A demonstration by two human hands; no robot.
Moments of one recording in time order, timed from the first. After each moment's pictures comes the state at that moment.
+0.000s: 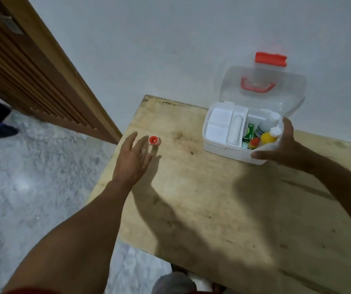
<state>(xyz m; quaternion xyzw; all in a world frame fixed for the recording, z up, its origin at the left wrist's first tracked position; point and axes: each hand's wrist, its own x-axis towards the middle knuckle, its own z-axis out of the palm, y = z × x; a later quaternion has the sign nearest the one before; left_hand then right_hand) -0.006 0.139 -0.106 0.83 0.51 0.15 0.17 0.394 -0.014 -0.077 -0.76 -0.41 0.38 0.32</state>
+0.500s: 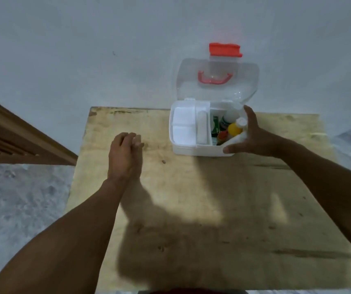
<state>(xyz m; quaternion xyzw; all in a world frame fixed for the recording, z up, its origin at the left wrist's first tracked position) 0.088 0.190 -0.128 0.84 0.44 0.19 0.25 0.382 -0.011 -0.065 -0.81 -0.34 0.39 0.27</state>
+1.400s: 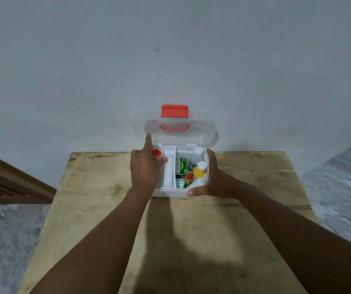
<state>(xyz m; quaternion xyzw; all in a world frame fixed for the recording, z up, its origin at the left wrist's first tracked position) 0.246 0.148 -0.059 0.82 0.45 0.20 0.28 0.392 -0.018 -0.070 -0.74 -0.41 0.42 0.32</state>
